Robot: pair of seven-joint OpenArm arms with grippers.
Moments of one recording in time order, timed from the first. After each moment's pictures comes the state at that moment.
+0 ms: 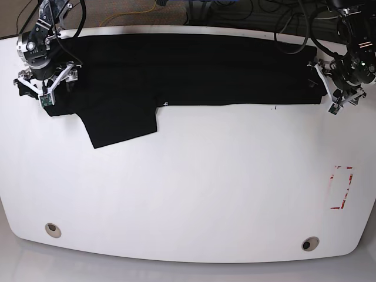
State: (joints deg) left arm 14.4 -21.4 -26.2 99.3 -18.7 -42.0 63.3; right arm -17.5 9.1 40.2 106.6 -2.5 40.9 -44.9
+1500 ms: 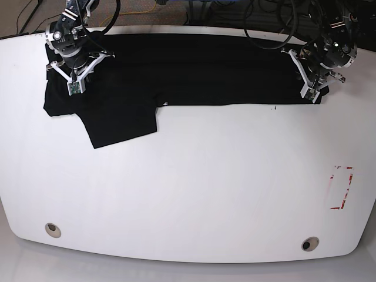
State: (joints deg) left arm 19.3 -7.3 -26.2 107.2 -9.5 -41.9 63.1; right arm -19.8 -2.7 37.4 103.1 -2.0 40.6 -44.3
